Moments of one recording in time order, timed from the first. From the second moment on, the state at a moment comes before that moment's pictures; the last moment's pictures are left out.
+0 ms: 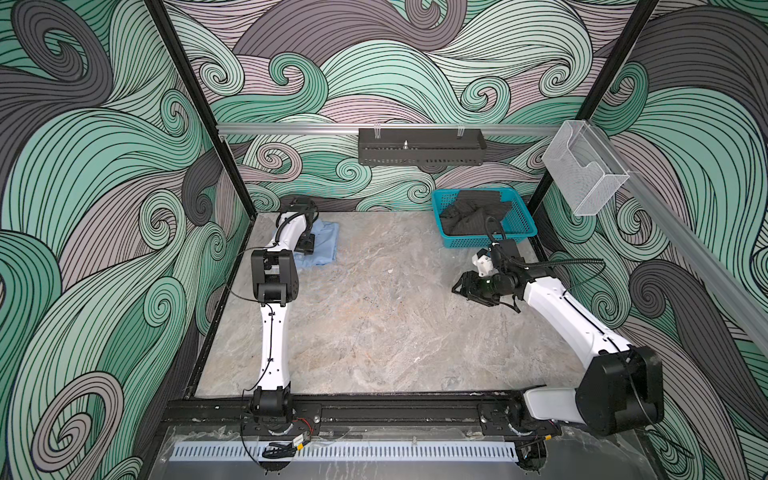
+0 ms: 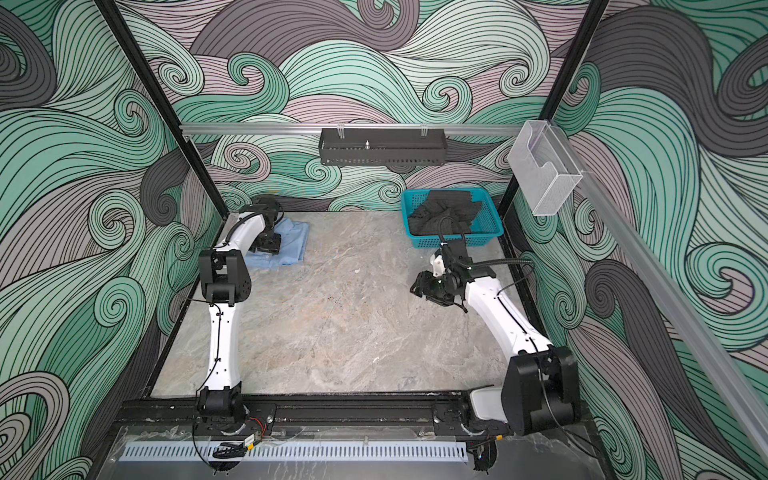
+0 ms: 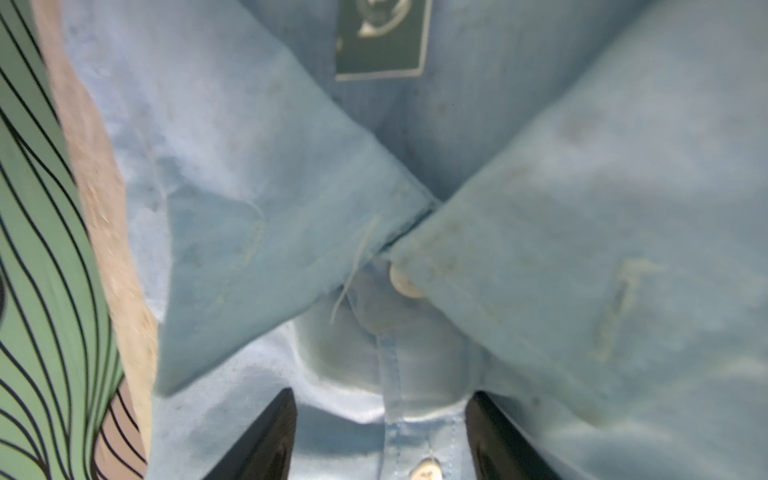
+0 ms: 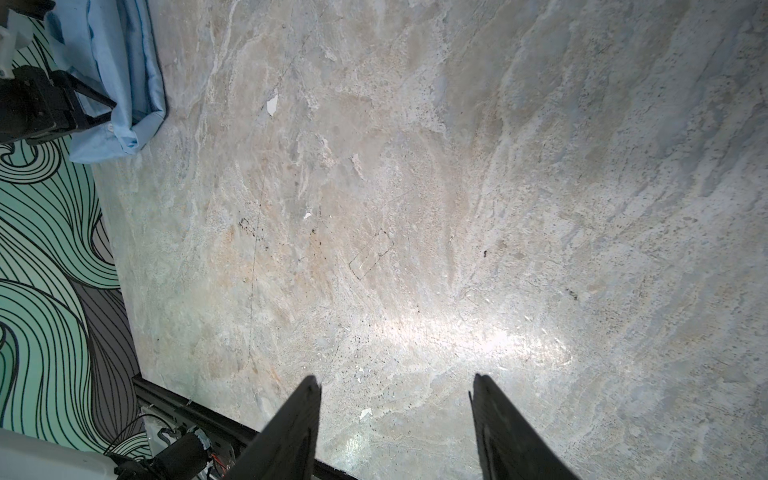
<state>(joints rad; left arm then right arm) 0.00 2.55 2.35 -1.17 -0.38 0.00 0.20 1.36 1.04 -0.80 -0.37 0.42</state>
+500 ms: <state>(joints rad) 0.03 2.14 2.01 -1.04 -0.33 -0.01 0.20 1.15 0.90 -0.54 -0.24 0.40</state>
